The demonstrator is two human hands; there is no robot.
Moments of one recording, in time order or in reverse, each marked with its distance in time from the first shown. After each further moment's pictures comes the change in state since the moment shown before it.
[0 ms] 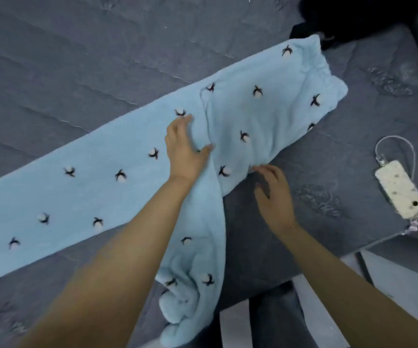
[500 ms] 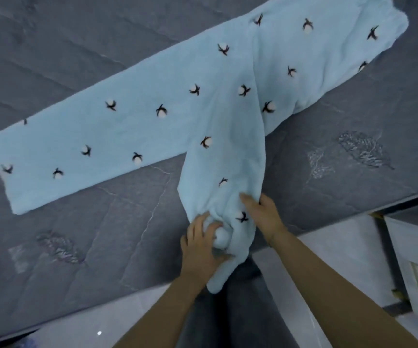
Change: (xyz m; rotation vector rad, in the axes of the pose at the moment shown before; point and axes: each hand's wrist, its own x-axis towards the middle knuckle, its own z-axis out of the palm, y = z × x) left_hand -0.320 -0.141 -0.044 0.340 -0.497 -0.190; right_hand -0.149 -0.010 0.119 0.637 -0.261 0.655
